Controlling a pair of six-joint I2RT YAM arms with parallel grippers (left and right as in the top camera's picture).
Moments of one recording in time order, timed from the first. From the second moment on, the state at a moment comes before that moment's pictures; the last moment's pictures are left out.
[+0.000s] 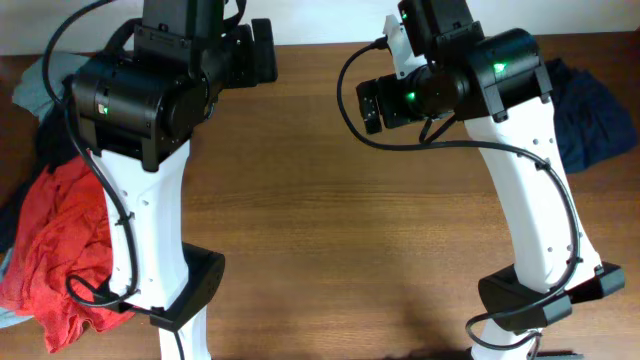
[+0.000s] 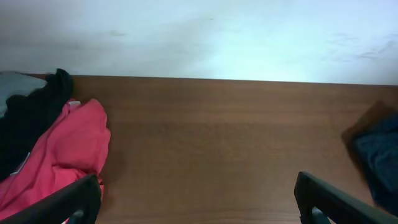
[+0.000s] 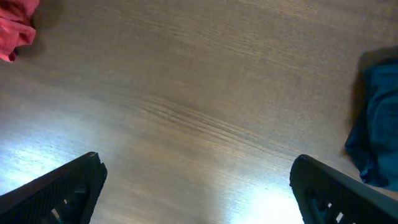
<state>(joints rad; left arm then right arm) -0.38 2.10 3.10 -1.68 -0.21 -0.31 0.38 1.90 2.40 -1.56 -0.03 0.11</state>
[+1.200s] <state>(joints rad) -0.38 2.10 3.10 -1.68 -0.22 -0.31 -0.04 0.81 1.18 -0.46 -0.10 0.04</state>
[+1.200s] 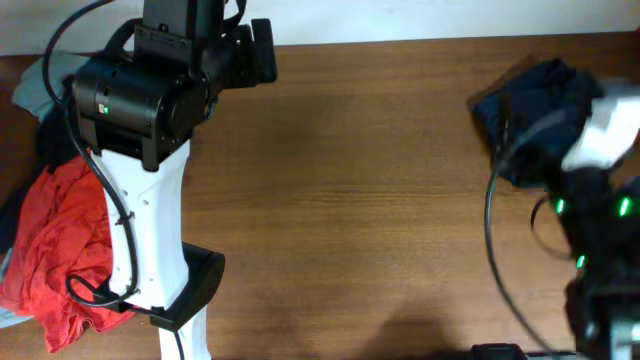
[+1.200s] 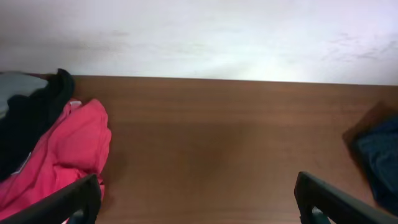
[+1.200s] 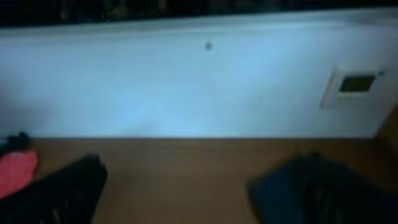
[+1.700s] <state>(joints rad) -0.38 2.10 3.10 -1.68 -0.22 -0.31 -0.10 0.27 0.40 -0.12 -0.13 0.03</state>
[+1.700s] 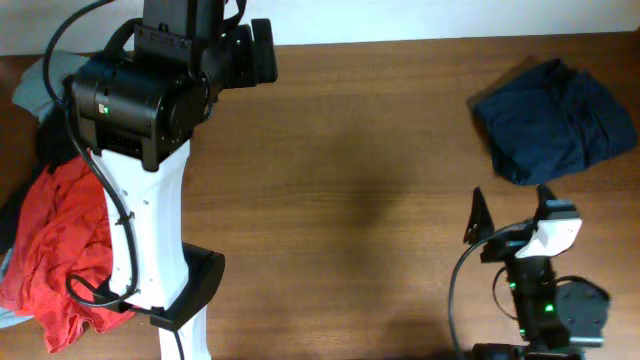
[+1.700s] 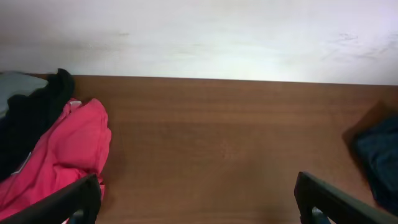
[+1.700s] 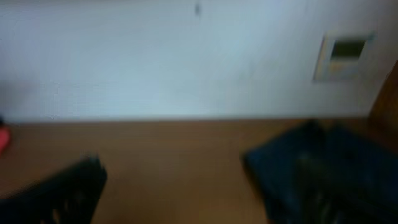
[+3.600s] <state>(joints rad) -0.38 2.10 3.10 -1.68 -0.22 -0.31 -0.10 0.05 0.01 -0.06 -0.14 0.03</state>
